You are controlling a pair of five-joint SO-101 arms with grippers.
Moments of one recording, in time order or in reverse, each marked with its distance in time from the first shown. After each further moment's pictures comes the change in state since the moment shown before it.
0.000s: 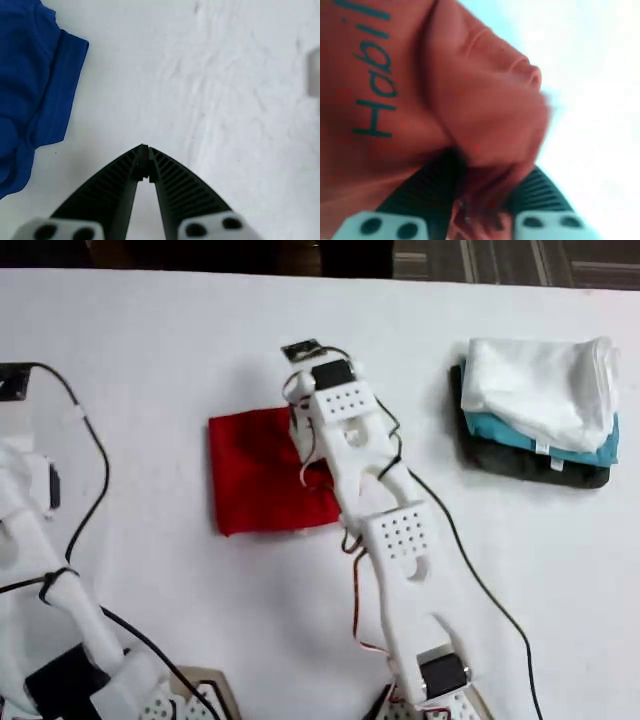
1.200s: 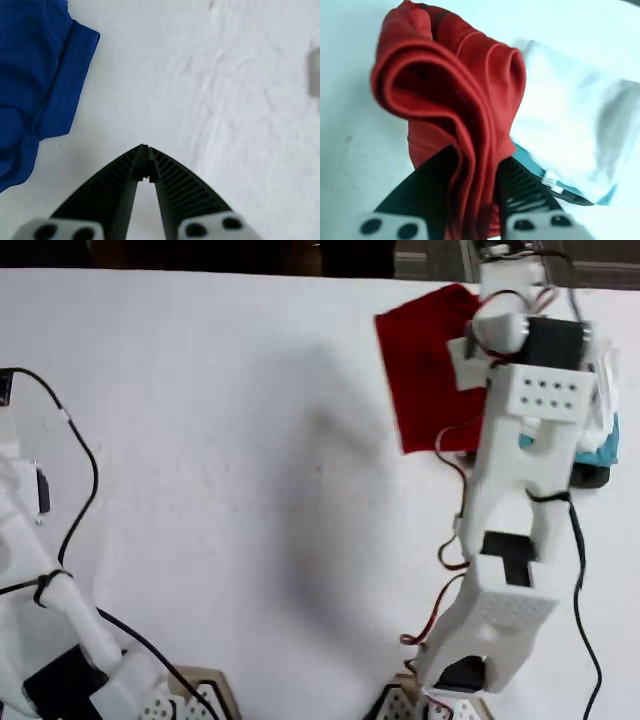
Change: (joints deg) left arm -1.6 0.0 0.0 0.0 -0.1; right arm 28.4 -47.6 10.5 0.1 17.8
